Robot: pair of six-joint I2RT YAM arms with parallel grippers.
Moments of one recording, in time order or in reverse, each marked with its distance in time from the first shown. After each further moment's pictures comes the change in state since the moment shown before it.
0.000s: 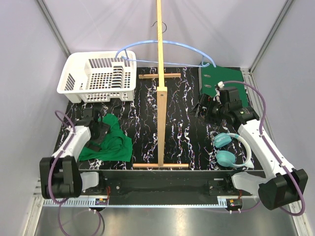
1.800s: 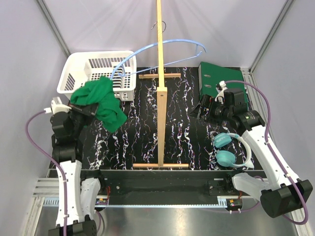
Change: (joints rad) left arm 0.176 -0.591 0.018 0.416 0.447 0.177; right arm 0.002 -0.082 0.000 0.002 -0.069 -0.053
